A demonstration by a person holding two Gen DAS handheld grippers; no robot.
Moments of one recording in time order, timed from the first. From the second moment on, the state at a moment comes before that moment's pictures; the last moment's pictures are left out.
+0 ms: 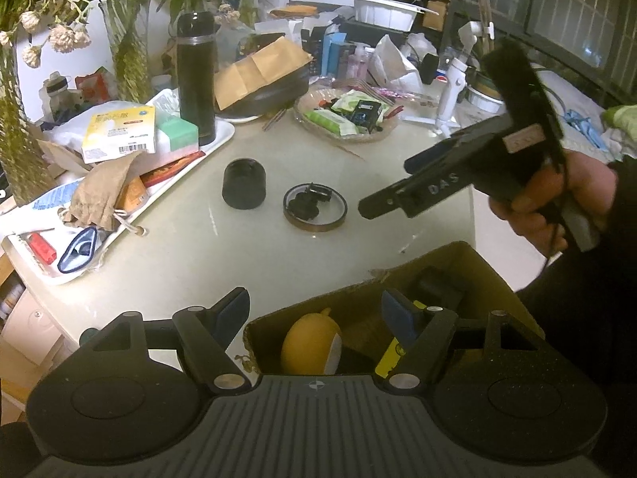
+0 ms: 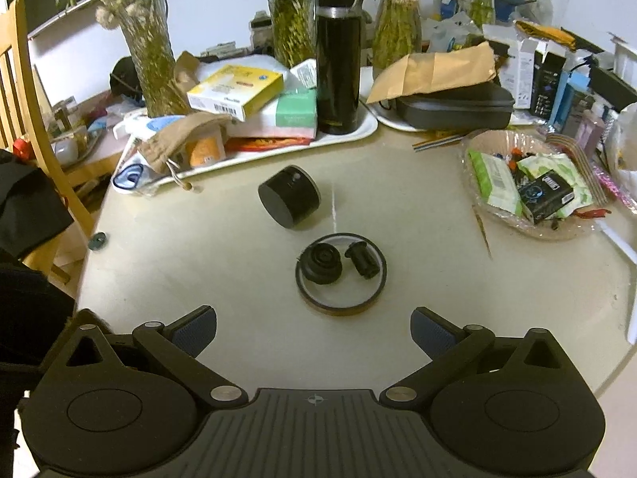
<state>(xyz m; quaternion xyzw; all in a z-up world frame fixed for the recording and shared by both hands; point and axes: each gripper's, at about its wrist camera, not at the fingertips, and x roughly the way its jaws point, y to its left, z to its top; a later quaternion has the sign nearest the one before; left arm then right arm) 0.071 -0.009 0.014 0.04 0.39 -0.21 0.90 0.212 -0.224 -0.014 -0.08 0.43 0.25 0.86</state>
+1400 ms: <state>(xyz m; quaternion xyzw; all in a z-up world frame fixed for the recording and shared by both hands) 0.083 0.013 0.005 0.01 0.40 -0.19 0.90 0.302 -0.192 -0.093 -0.14 0.46 0.28 0.83</state>
